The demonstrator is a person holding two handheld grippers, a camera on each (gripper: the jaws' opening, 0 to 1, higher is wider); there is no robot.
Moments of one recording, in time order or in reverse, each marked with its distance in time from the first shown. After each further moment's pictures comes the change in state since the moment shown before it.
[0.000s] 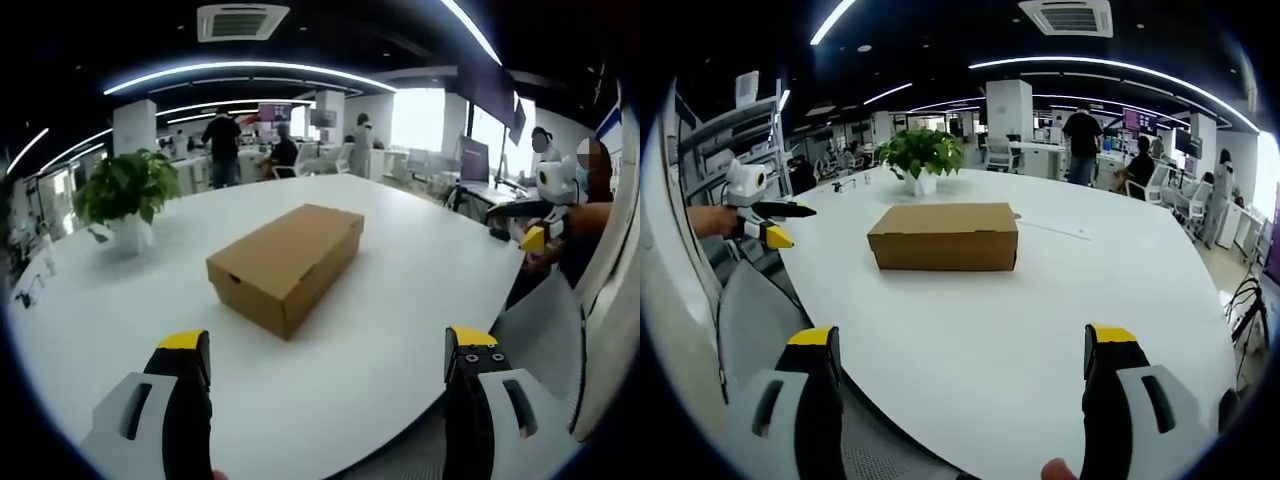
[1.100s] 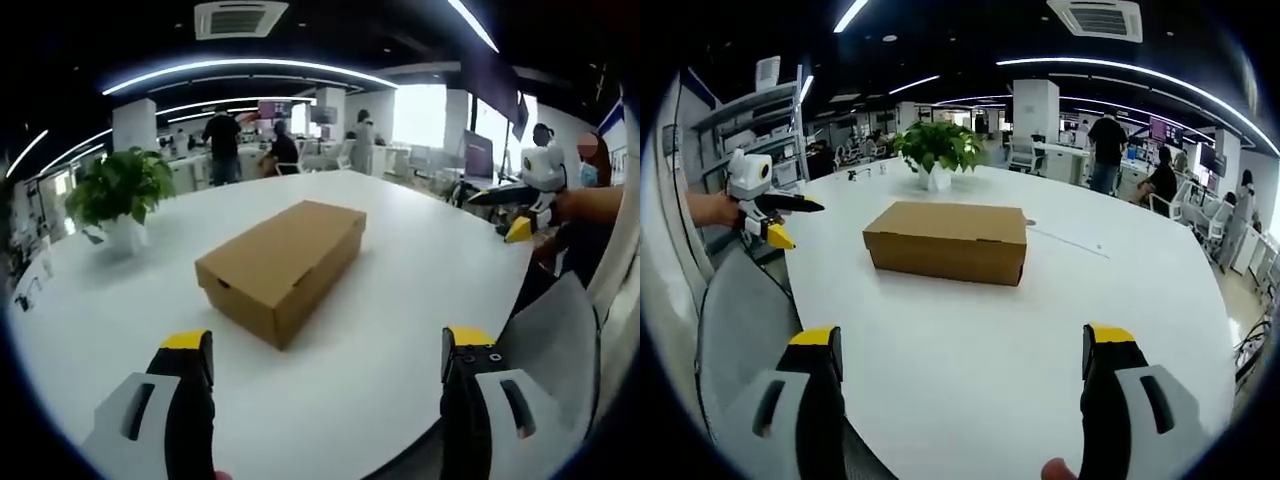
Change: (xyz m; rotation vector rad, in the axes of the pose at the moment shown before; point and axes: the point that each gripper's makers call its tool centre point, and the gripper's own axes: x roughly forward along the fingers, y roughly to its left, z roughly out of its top) left arm 0.032 -0.004 0.003 0.008 0.013 0.015; right arm 0.048 -0.020 0.017 -0.092 0.024 0.090
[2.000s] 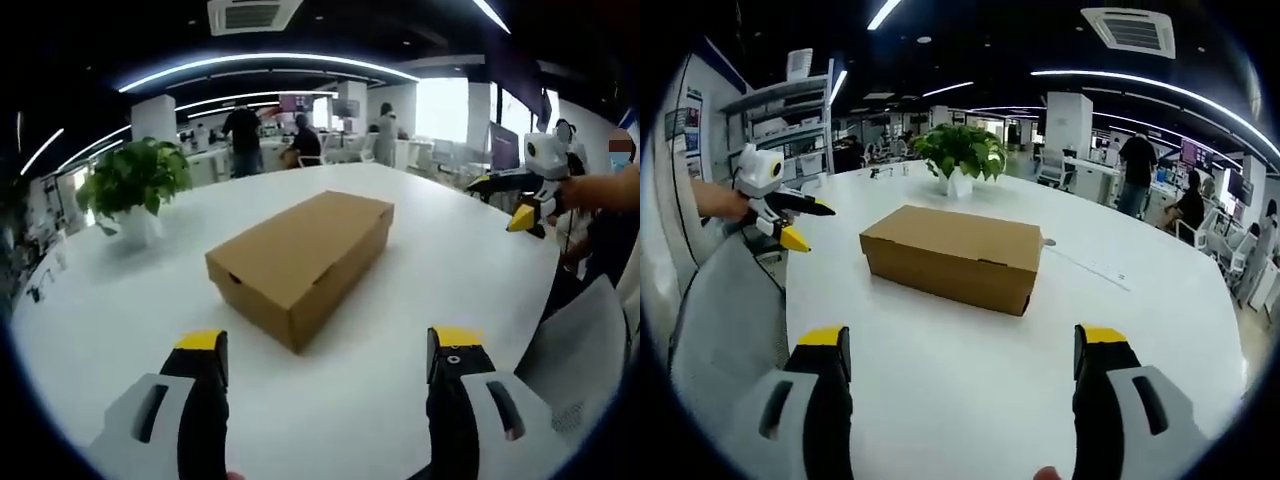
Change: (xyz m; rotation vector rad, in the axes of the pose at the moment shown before) left arm 0.030 0.019 -0.010 -0.019 0.029 0.107; right arm 0.054 -0.023 0.018 -0.101 -0.041 0.129
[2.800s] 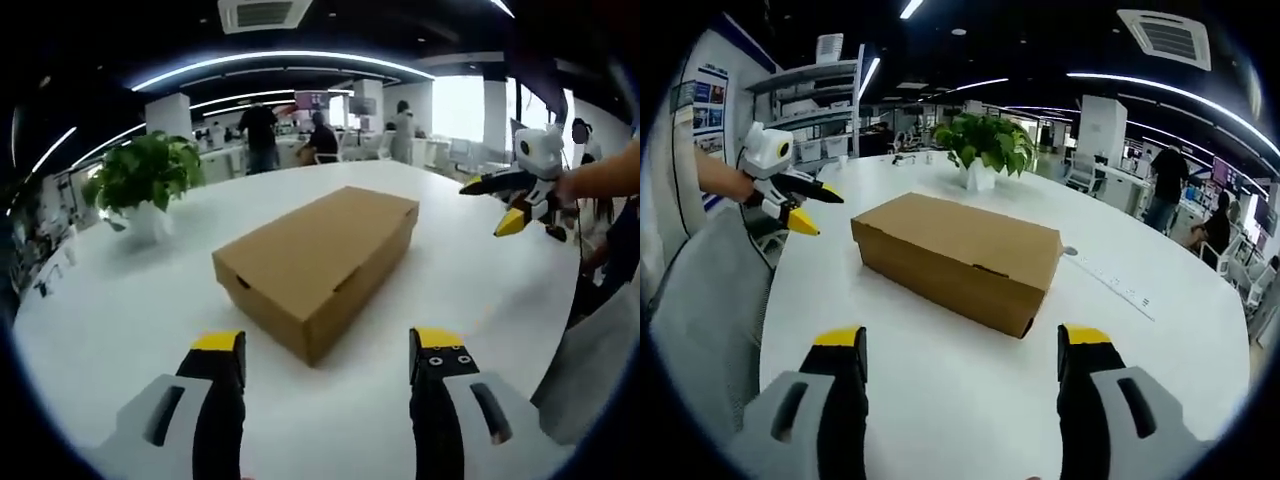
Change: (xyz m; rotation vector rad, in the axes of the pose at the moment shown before) left arm 0.031 0.016 0.000 -0.017 0.004 0.073; right arm 0.059 -0.026 -0.003 -0.103 0.032 0.106
